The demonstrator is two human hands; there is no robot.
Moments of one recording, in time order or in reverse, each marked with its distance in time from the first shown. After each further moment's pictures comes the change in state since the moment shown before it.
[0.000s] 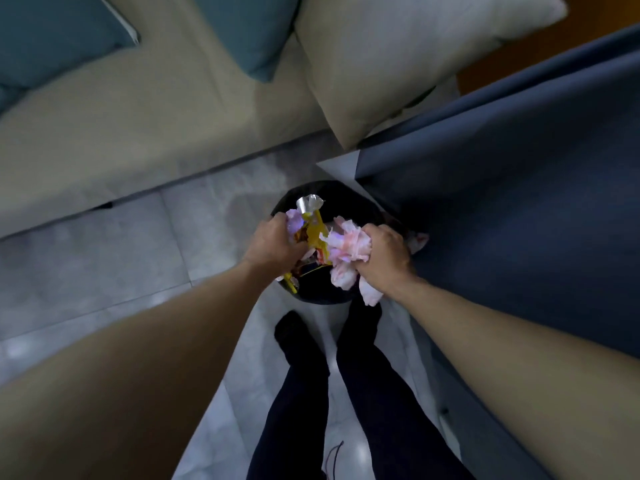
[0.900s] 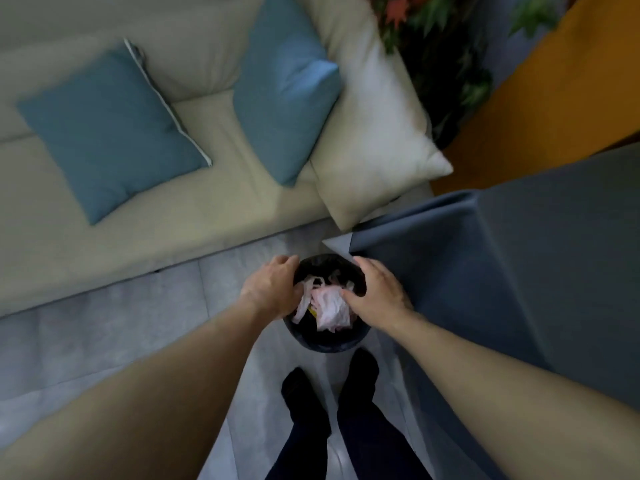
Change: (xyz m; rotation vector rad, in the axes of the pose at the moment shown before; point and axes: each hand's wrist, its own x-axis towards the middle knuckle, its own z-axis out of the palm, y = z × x) left_hand -0.112 0.064 -0.126 0.336 0.034 0.199; right_hand -0.073 -0.086 -0.115 0.009 0.057 -0.133
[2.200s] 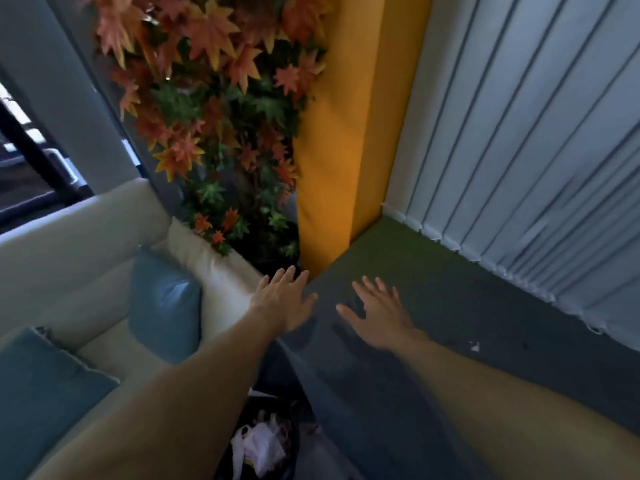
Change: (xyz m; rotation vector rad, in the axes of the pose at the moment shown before) left_hand -0.129 0.364 -0.189 0.460 0.201 0.533; right_hand -0.228 0.071 -0.322 -0.112 0.408 0.179
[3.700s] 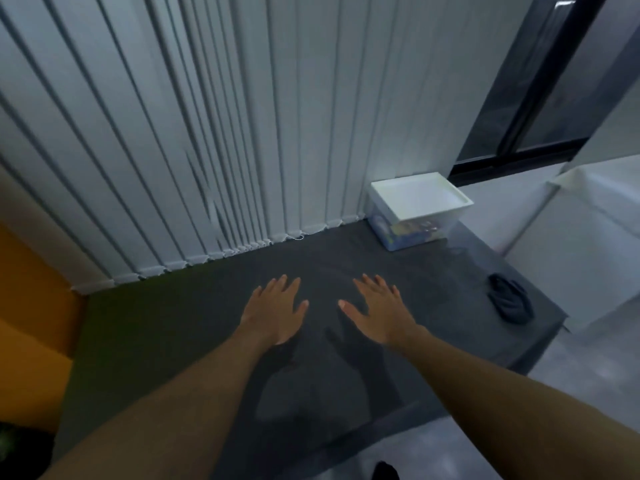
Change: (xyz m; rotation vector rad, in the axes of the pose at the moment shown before) left_hand -0.005 0.351 0.050 0.221 -0.134 1.053; right_hand -0.308 0.178 -0.012 0.211 0.515 1.006
